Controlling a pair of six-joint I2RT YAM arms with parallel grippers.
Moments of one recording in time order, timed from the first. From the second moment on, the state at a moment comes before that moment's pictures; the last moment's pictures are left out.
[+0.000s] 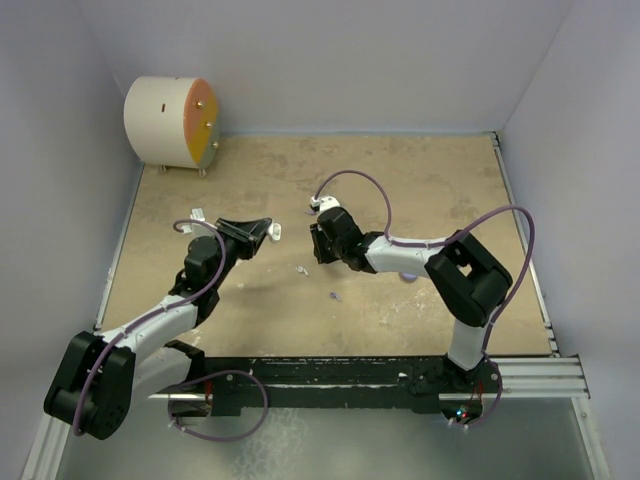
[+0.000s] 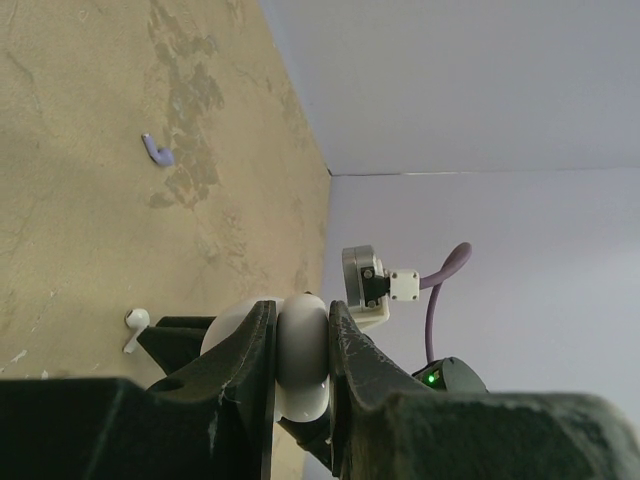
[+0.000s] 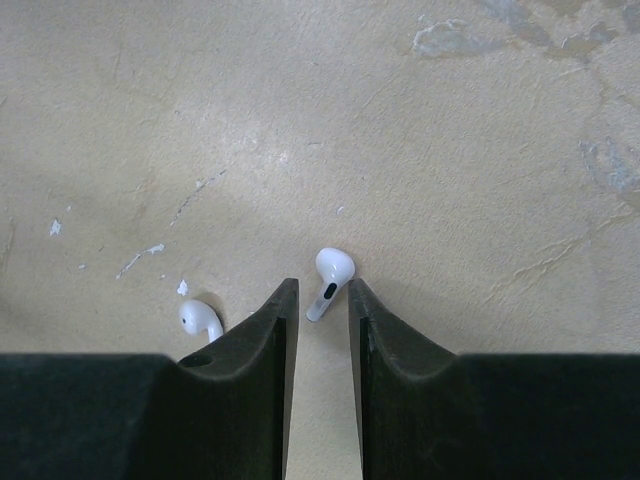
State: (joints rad) left arm -0.37 1.06 0.32 0.62 -0.01 -1.40; right arm 0.79 1.83 1.04 0.03 0.14 0.34
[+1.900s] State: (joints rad) left arm -0.37 1.15 0.31 0.70 0.03 -1.45; right arm 0.75 1.45 0.75 0.51 0.13 0.24
